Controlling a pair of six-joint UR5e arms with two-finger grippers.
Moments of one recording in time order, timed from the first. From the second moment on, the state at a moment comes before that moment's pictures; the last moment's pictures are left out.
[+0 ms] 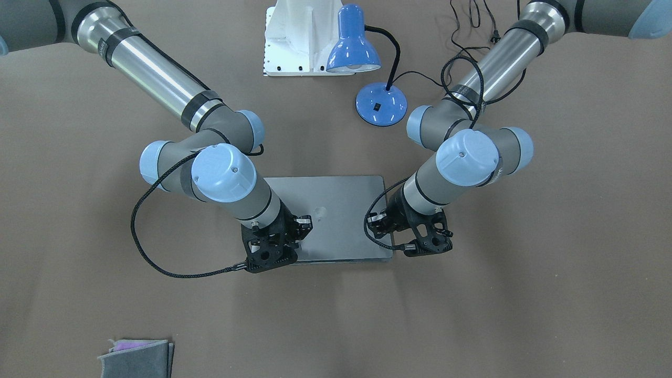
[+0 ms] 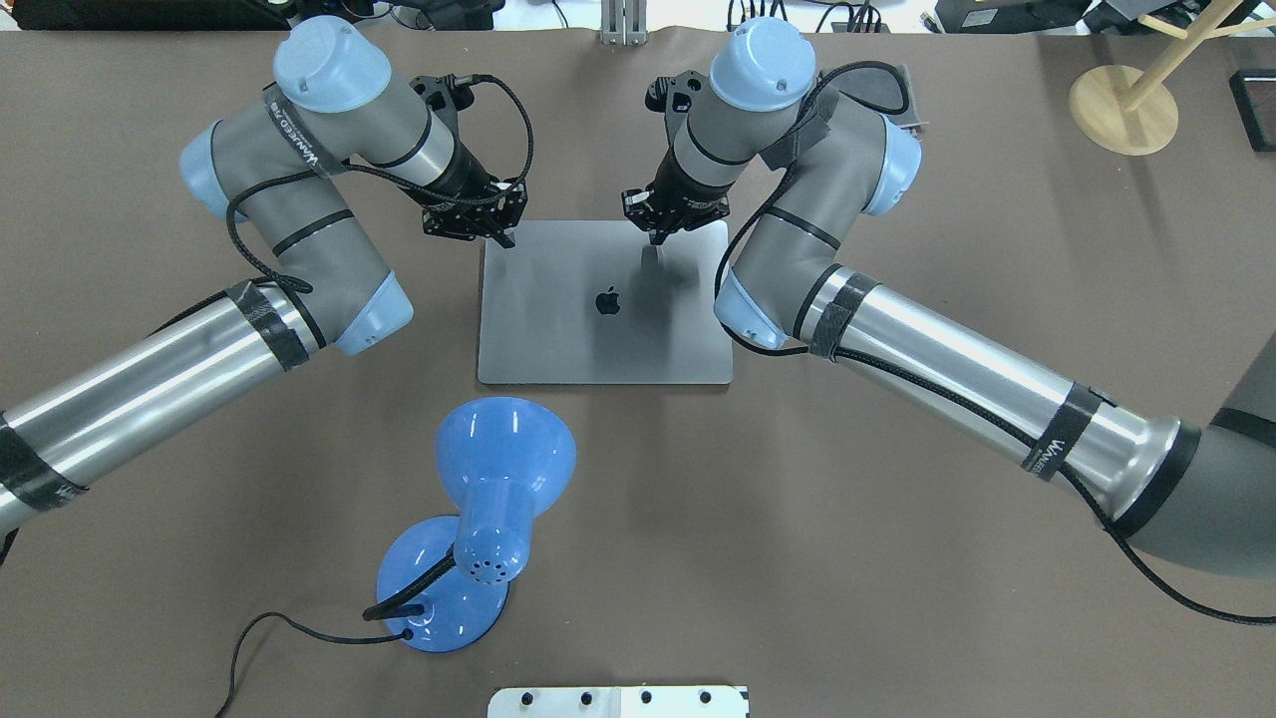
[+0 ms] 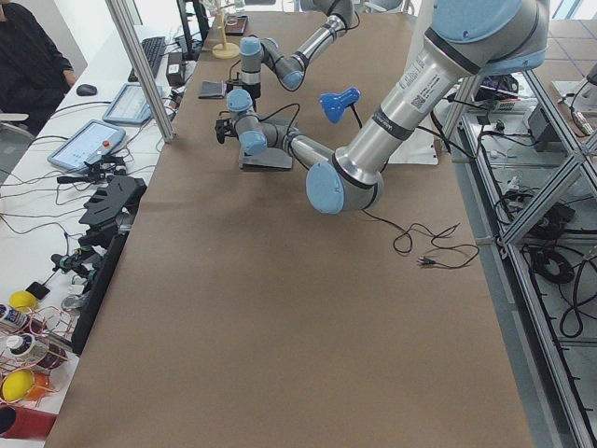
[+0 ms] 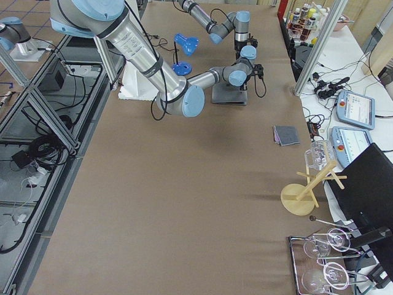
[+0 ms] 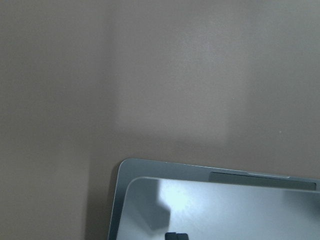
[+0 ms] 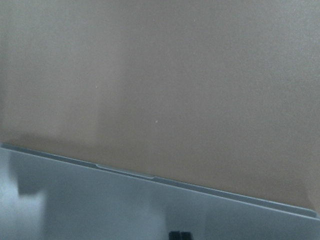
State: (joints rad) left arm -0.80 -2.35 -1.17 -2.17 -2.20 -1.30; right arm 0.74 -0.63 0.99 -1.01 2.12 1.00
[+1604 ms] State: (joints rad) left arm -0.81 -2.38 -1.16 -2.17 -2.19 -1.31; right arm 0.90 -0.60 1.03 -1.02 2.32 1.01
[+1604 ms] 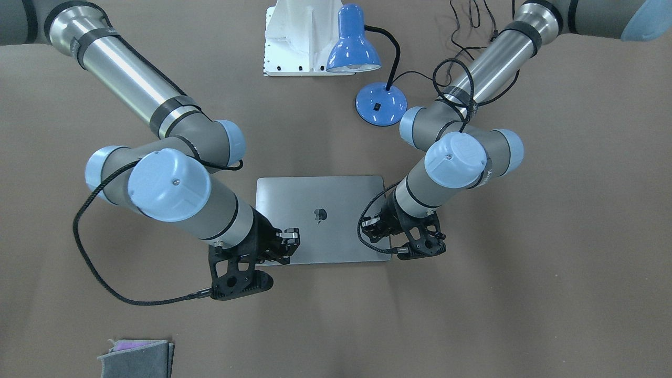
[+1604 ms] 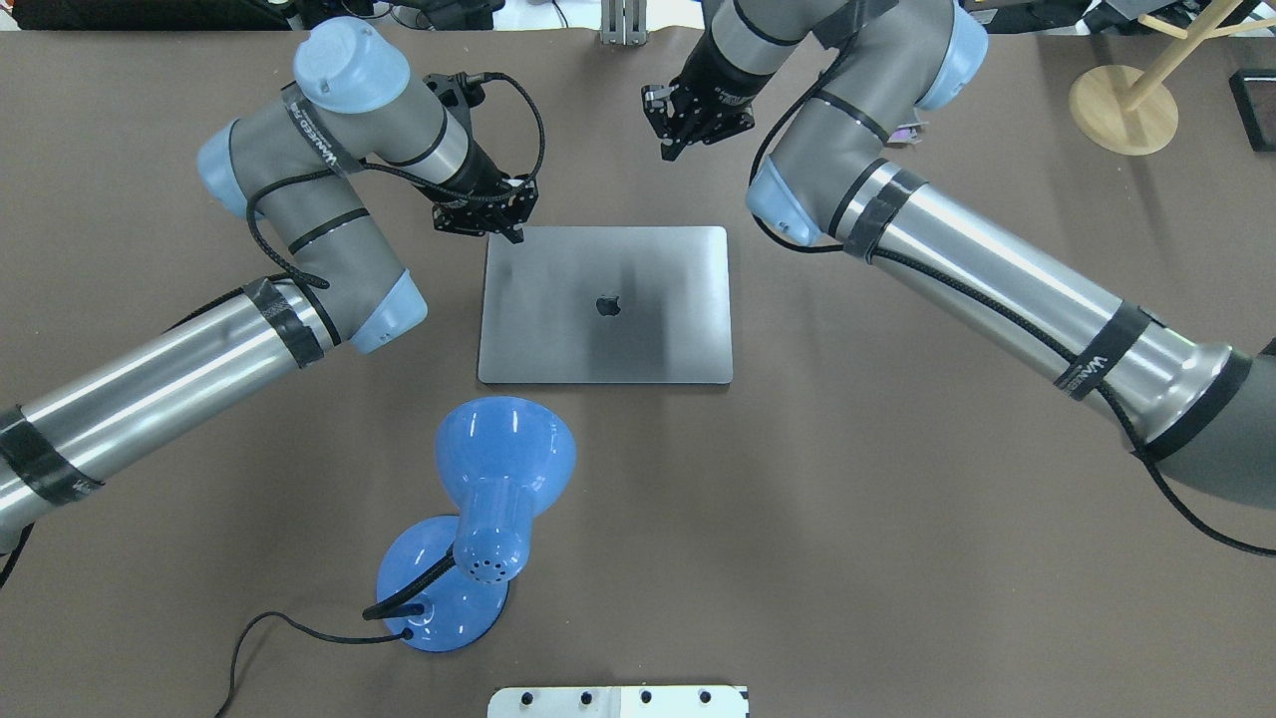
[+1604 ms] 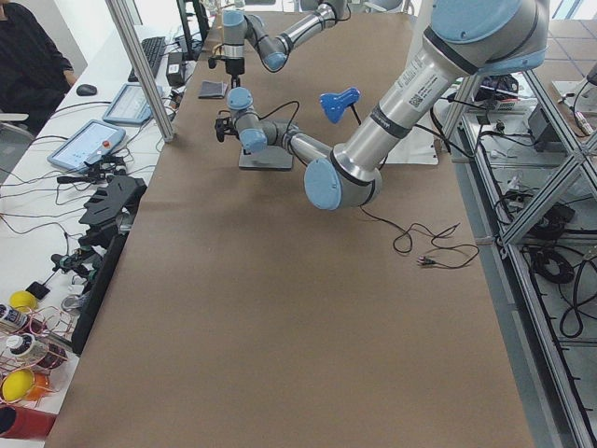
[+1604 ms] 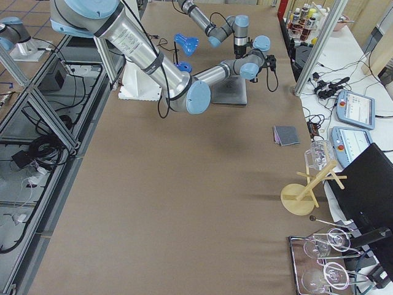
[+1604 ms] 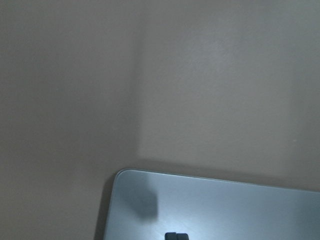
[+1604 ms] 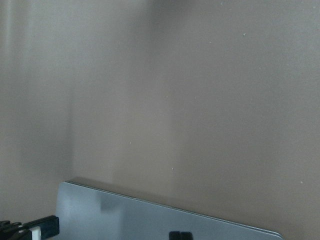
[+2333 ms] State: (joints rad) left arm -1.05 -2.08 -1.49 -2.04 -2.21 -1.09; right arm 1.19 -0.92 1.44 -1.42 2.31 0.49
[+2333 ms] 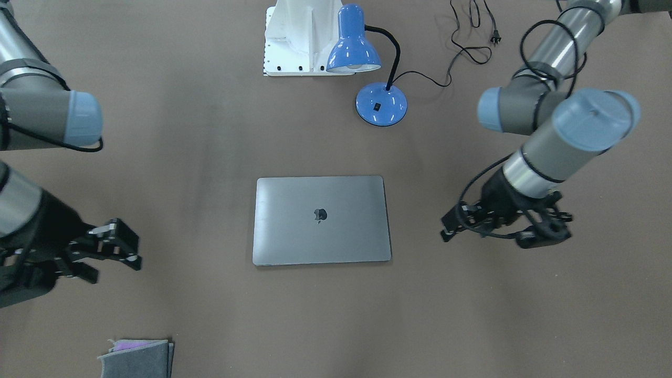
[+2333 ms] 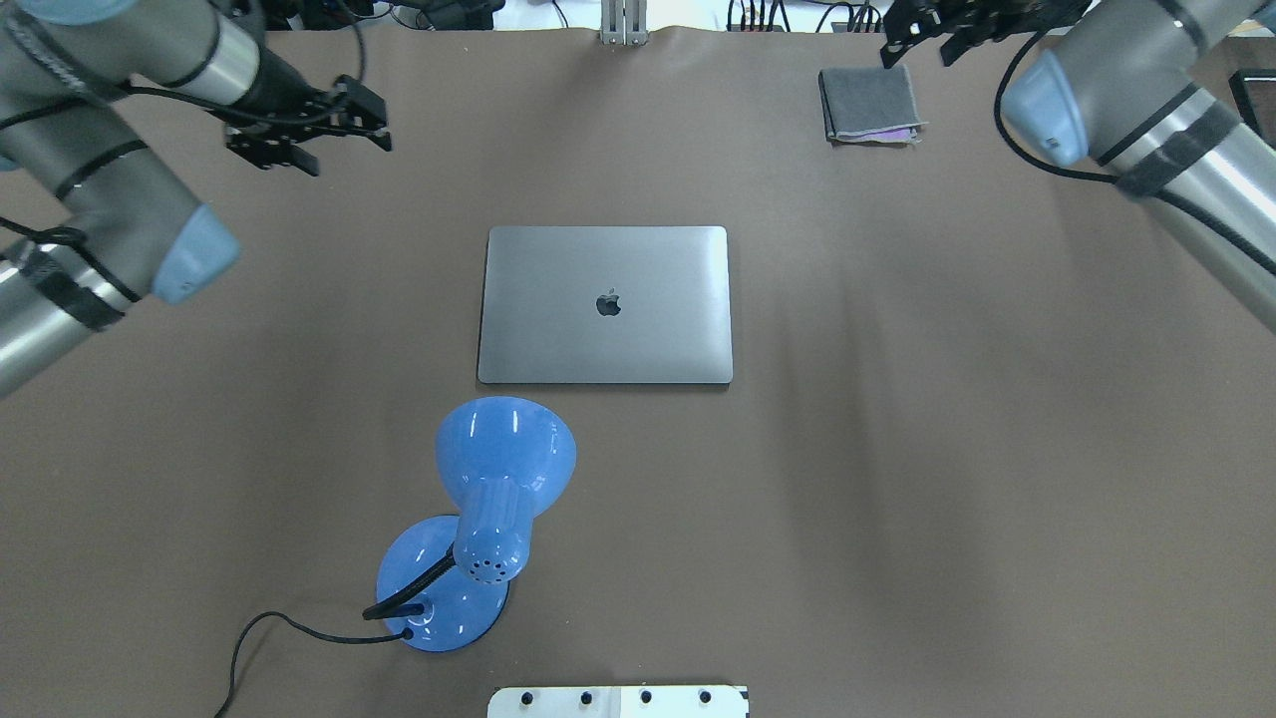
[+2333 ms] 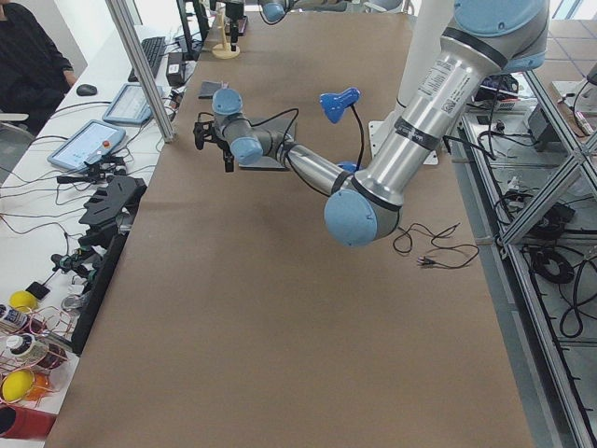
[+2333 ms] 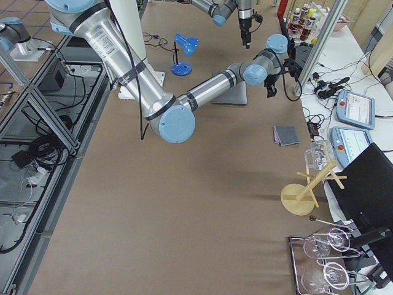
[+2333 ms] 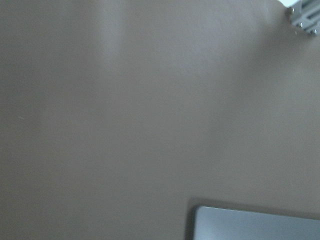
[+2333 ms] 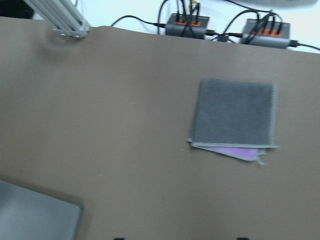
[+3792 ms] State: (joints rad) left arm -1.50 -1.59 -1.53 -1.78 -2.38 -0.16; right arm 1.48 -1.46 1.52 -1.68 2.29 -0.17
